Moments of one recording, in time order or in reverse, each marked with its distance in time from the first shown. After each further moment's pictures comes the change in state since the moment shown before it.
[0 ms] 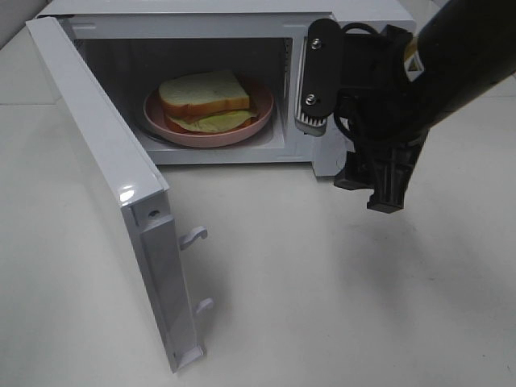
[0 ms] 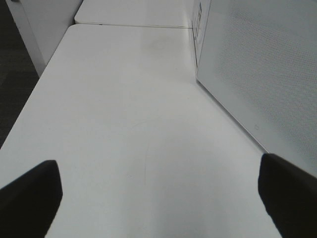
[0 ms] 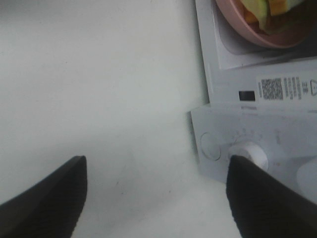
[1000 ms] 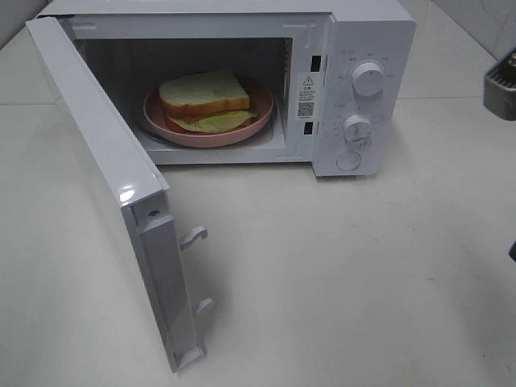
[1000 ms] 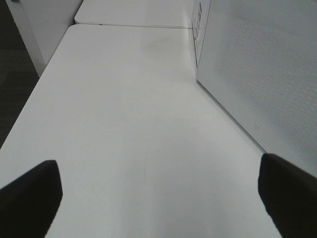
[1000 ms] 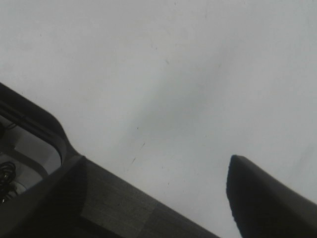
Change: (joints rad) left arm 0.000 0.000 0.000 0.000 0.000 0.000; right arm 0.000 -0.436 0.117 0.008 0.629 0.670
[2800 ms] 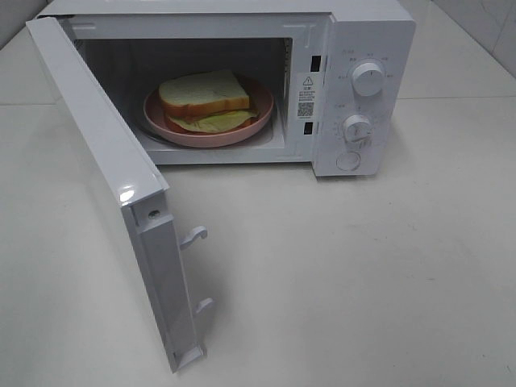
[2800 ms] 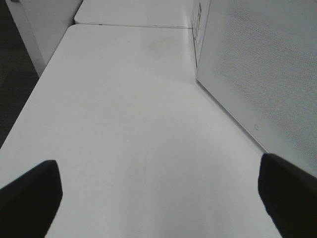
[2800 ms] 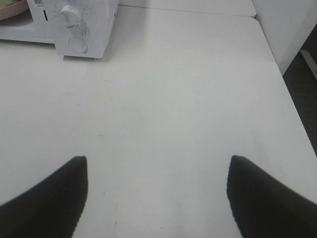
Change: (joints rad) left arm 0.000 0.000 0.000 0.000 0.000 0.001; right arm -0.475 -1.023 0.345 0.083 -0.119 0.036
